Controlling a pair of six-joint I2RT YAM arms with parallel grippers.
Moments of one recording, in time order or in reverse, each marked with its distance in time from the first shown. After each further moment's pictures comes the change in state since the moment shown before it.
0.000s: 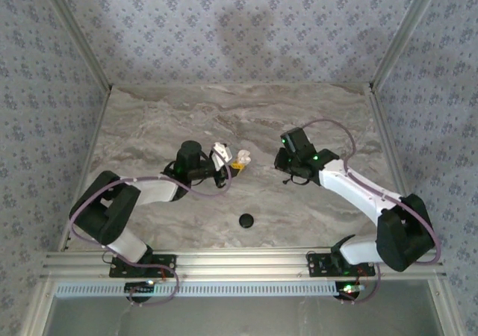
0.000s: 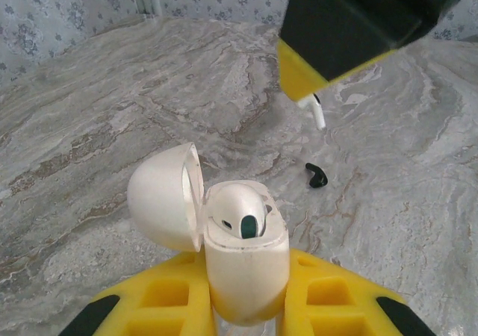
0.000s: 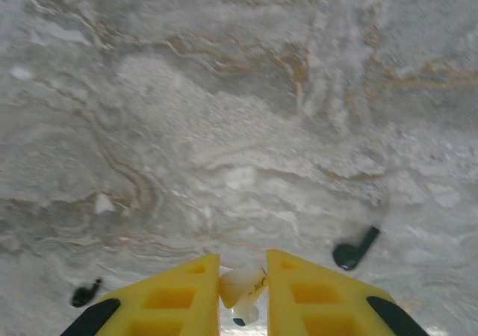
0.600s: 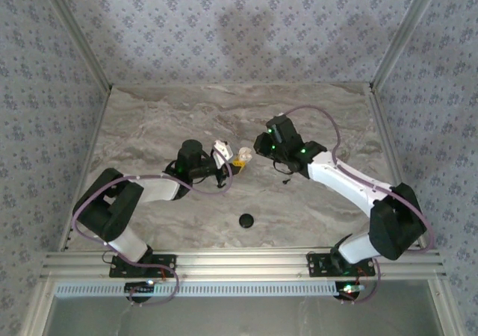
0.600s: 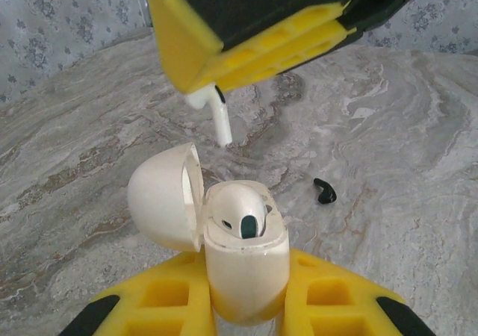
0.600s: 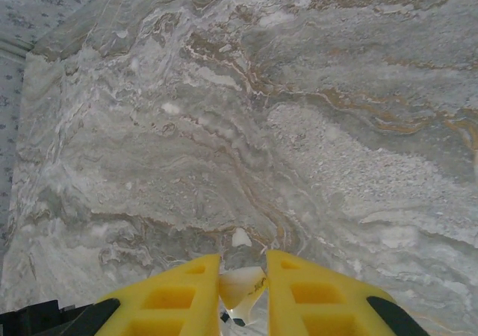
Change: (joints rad) left arm -0.004 0.026 0.012 0.058 -0.007 -0.026; right arm 0.086 0.100 0.134 0.172 -0.026 0.042
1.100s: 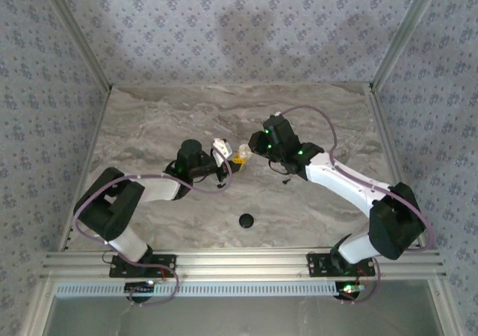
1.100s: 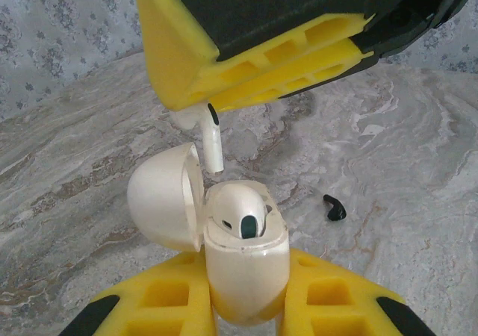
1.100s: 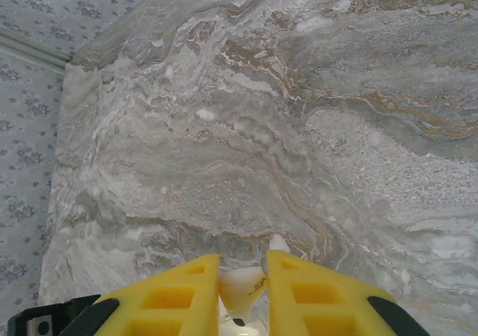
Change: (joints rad) left arm 0.000 0.009 0.000 0.056 -0.019 -0.044; right arm 0.031 0.002 0.000 0.069 -0.002 0.044
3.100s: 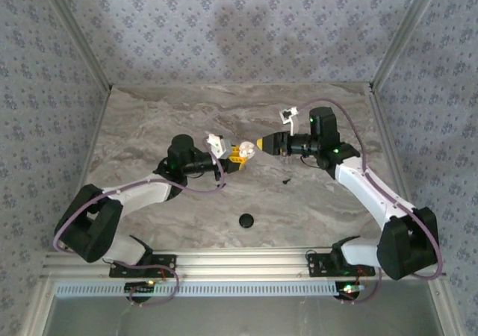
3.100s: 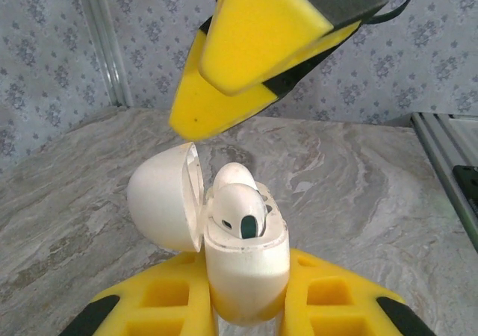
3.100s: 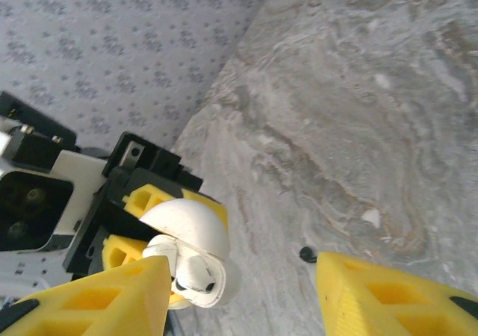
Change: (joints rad) left arm 0.000 -0.188 0.028 -0.097 0.176 -0.043; right arm -0.324 -0.163 -0.116 0.107 -0.883 -0.495
